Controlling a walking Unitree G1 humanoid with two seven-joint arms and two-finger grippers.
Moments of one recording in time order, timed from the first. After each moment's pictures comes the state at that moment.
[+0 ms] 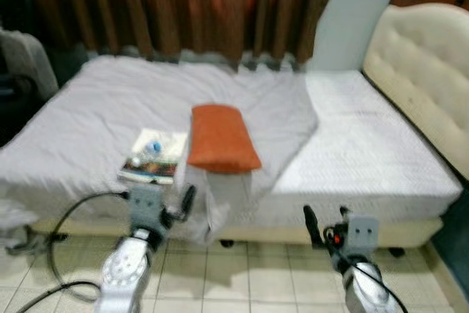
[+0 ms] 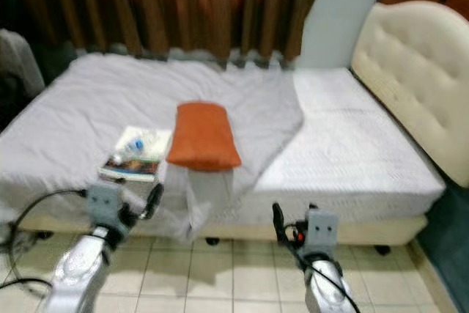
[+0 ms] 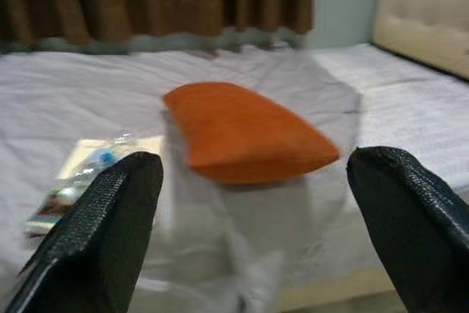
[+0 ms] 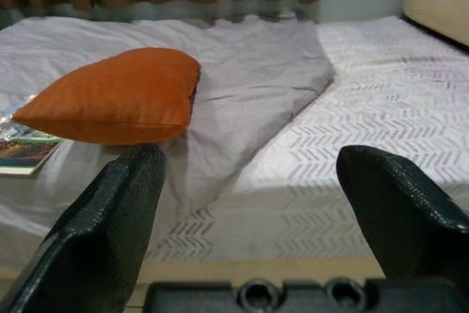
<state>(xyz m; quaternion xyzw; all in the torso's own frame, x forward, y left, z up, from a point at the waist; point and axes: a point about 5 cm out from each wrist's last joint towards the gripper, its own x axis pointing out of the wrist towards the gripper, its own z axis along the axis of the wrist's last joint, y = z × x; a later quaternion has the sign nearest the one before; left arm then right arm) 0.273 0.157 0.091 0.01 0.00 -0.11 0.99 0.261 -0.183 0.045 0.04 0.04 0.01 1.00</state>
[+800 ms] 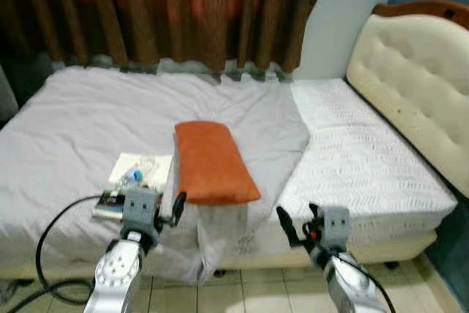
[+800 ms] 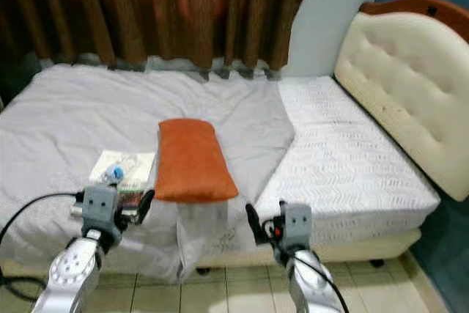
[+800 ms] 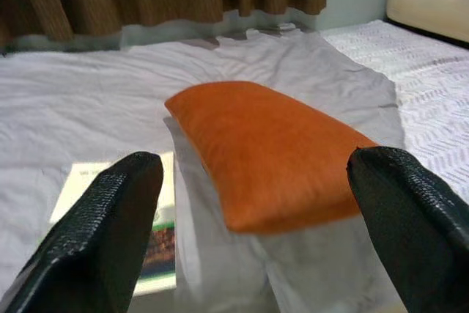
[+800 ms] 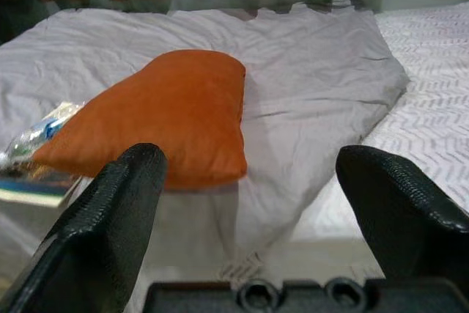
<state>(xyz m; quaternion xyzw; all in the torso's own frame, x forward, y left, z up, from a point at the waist) 0.275 0.173 0.081 0.05 0.03 -0.08 0.99 0.278 -0.152 0.046 0.06 0.07 0.11 0.99</state>
